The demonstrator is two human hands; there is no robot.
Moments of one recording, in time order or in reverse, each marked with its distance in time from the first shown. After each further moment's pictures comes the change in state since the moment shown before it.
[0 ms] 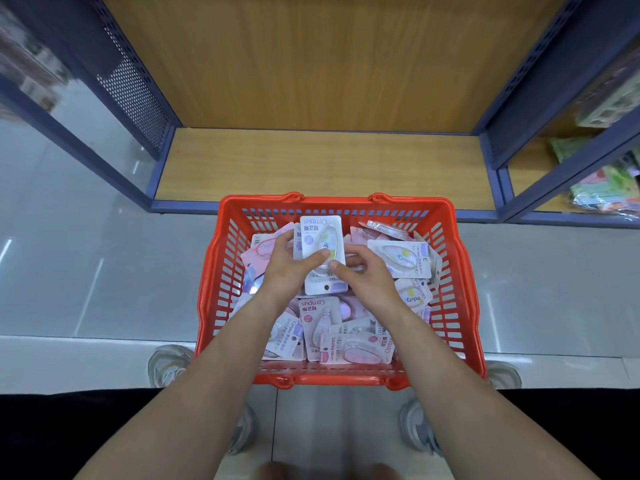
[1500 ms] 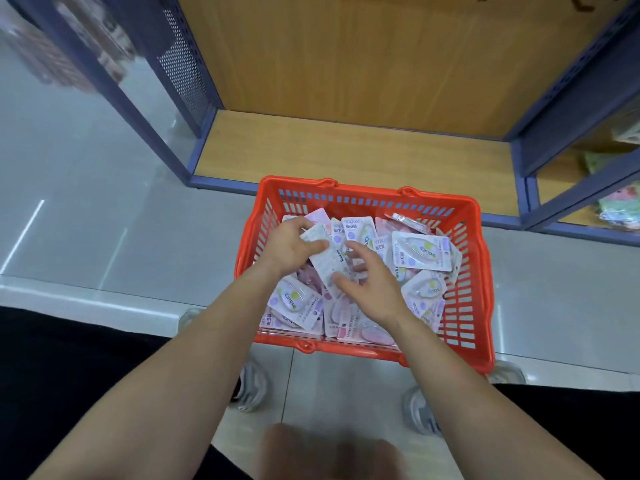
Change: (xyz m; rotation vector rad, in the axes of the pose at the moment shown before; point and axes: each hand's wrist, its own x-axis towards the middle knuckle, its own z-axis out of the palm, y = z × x) left_hand -0.022 0.030 -0.052 0.485 -0.001 0.099; right_hand -0.032 0.012 0.024 -0.370 -0.142 -0.126
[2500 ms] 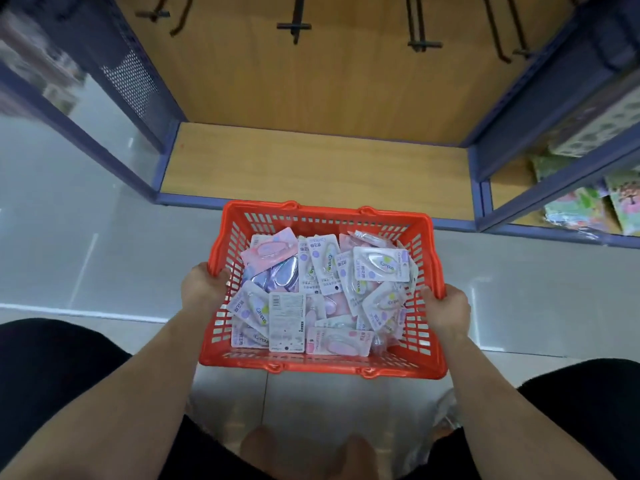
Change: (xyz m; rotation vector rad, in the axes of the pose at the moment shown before) left_hand -0.003 -0.053 -0.045 0.252 0.345 -0.386; right_hand -0.032 0.055 -0.146 -0.144 0.597 0.541
